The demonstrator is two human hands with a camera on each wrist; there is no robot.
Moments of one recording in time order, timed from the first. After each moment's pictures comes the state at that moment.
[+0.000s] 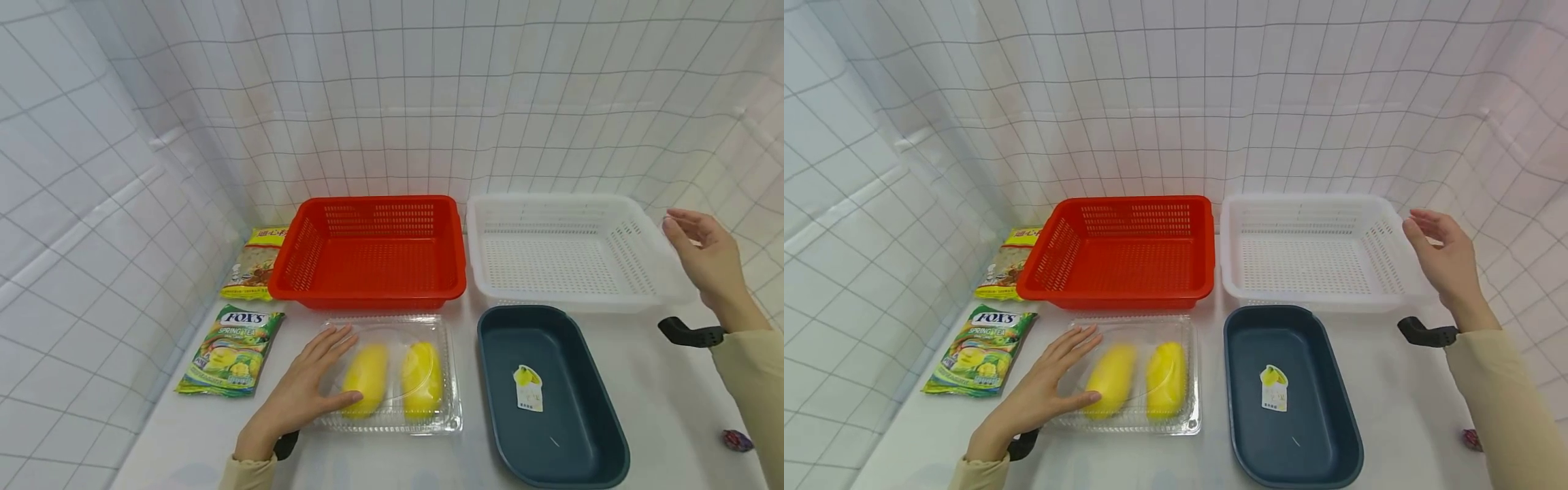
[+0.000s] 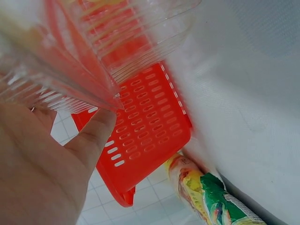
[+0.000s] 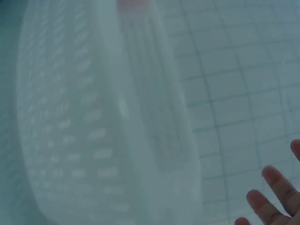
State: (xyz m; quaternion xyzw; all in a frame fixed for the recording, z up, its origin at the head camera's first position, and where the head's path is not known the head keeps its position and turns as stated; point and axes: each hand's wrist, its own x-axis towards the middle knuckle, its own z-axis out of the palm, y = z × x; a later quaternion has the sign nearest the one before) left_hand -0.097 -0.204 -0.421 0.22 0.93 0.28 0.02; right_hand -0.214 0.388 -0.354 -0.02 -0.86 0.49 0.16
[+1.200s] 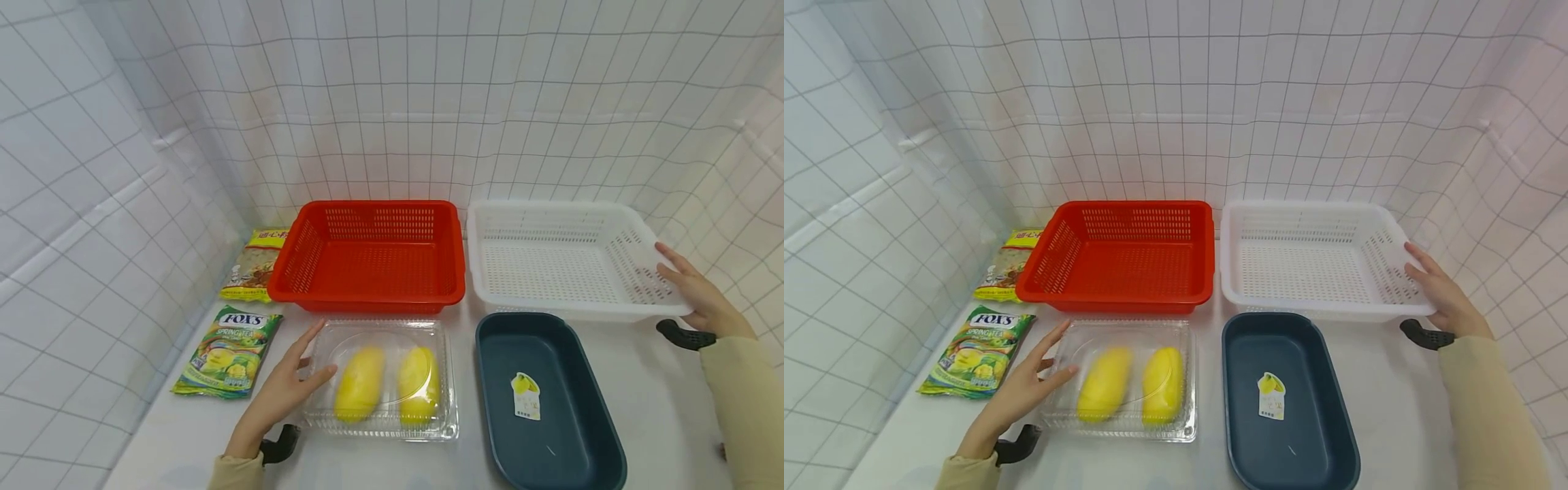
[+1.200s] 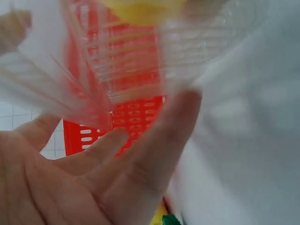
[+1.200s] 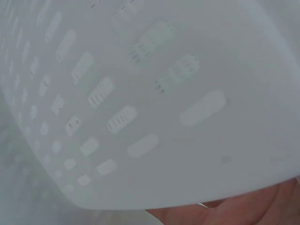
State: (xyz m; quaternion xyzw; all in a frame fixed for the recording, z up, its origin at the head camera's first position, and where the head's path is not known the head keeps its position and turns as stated) left_hand -0.103 -0.221 -0.426 0.05 0.88 0.48 0.07; right_hand -0.232 0.444 -0.412 0.03 -0.57 0.80 -0.17
